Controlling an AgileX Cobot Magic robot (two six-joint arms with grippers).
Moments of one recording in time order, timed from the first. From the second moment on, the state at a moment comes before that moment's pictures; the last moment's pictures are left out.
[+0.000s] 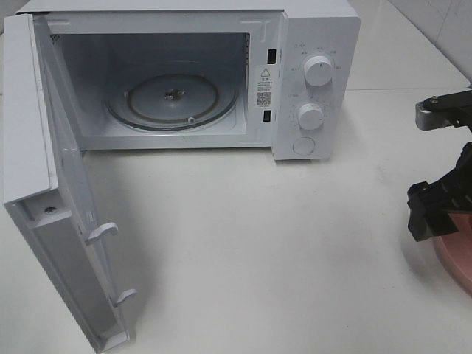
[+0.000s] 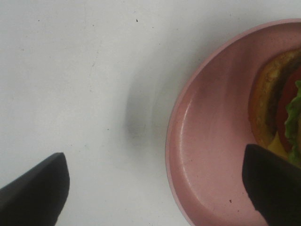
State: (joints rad) left arm -0.02 -0.01 -0.52 -0.09 1.08 0.02; right arm 0.18 1.41 -0.71 -0.15 0.65 0.09
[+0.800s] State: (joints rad) left arm -0.02 -0.01 -0.52 -0.09 1.08 0.02; right arm 0.11 1.69 -0.71 -0.16 0.57 0.11
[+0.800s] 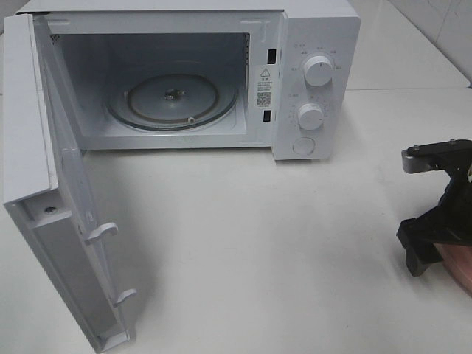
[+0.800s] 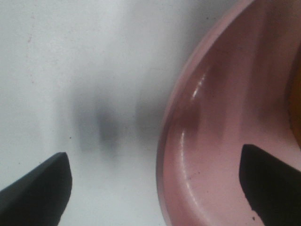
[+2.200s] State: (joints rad) left arm -0.02 -0.01 -0.52 -0.09 1.08 0.02; right arm 0.06 1.78 -0.73 -0.20 0.51 0.13
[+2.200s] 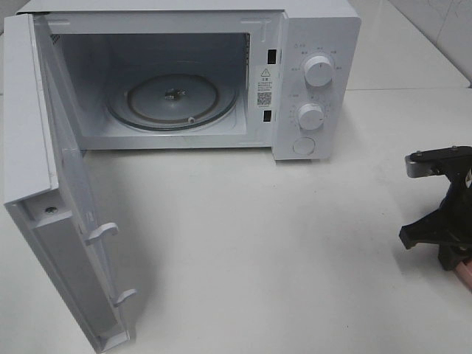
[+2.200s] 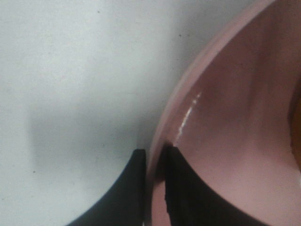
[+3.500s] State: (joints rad) left arm -0.02 -0.01 -0.52 -0.09 1.08 0.02; right arm 0.46 1.60 -0.62 -0.64 0.74 0.67
